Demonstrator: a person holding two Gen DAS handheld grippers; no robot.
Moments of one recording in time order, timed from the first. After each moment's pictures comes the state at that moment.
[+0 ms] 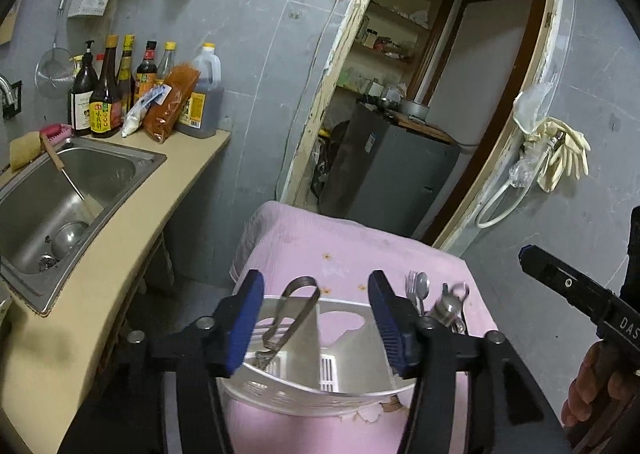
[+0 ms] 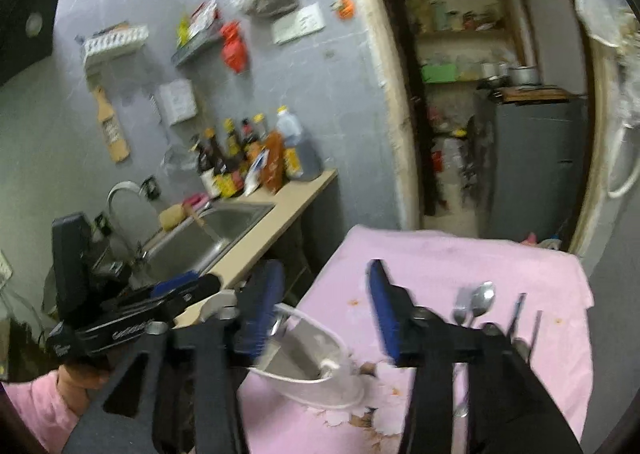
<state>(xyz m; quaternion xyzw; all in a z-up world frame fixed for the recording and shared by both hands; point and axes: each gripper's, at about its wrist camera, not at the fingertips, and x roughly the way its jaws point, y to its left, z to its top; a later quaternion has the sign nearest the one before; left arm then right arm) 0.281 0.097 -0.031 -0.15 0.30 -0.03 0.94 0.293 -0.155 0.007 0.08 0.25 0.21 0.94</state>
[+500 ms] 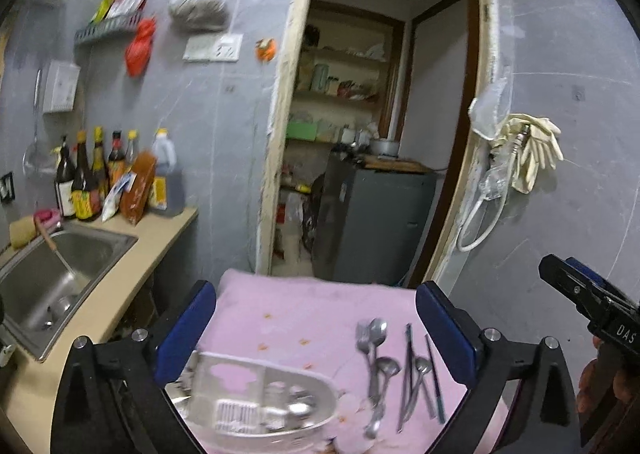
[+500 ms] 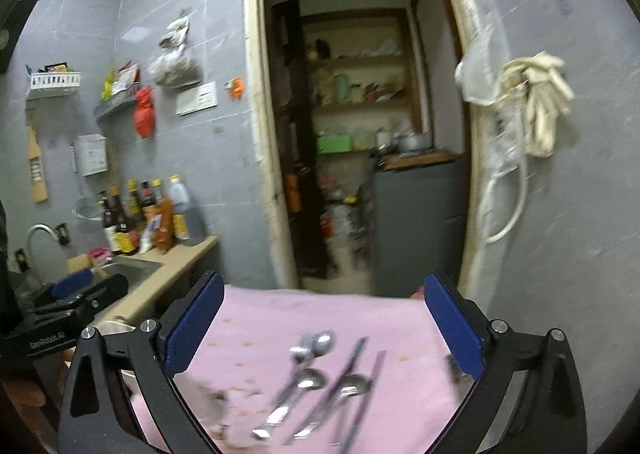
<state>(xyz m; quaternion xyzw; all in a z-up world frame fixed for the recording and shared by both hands) 0.268 -0.031 0.017 -0.07 0.18 -0.03 0.98 0.256 -0.279 0.030 0.04 0.14 0.02 0.99</state>
